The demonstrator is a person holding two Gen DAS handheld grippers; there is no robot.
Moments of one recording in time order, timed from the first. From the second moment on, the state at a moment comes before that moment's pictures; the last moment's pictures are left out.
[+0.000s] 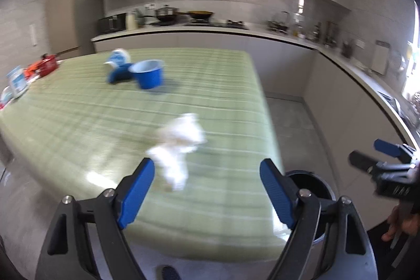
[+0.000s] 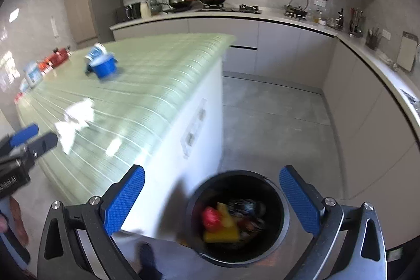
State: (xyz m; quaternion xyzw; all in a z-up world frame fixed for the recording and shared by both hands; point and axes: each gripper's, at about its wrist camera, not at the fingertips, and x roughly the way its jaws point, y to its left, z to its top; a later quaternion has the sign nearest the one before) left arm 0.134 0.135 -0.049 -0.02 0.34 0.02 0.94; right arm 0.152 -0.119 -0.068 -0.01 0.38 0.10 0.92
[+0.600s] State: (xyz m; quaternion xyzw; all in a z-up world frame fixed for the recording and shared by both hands) left arm 0.151 0.296 -0.050 -0.01 0.33 0.00 0.94; right arm 0.161 0.065 -0.050 0.01 0.37 0.11 0.92
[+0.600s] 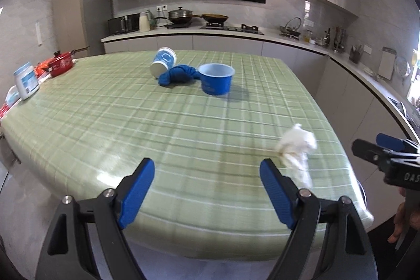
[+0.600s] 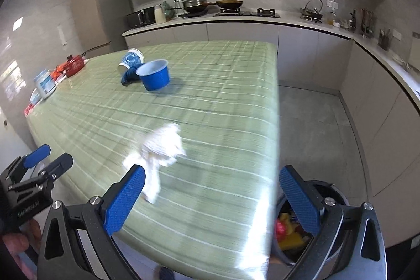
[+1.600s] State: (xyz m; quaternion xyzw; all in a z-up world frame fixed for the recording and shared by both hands) left arm 0.338 0.306 -0.078 0.01 0.40 -0.11 0.91; right arm 0.329 0.138 -0.109 0.04 0.47 0.02 0.88
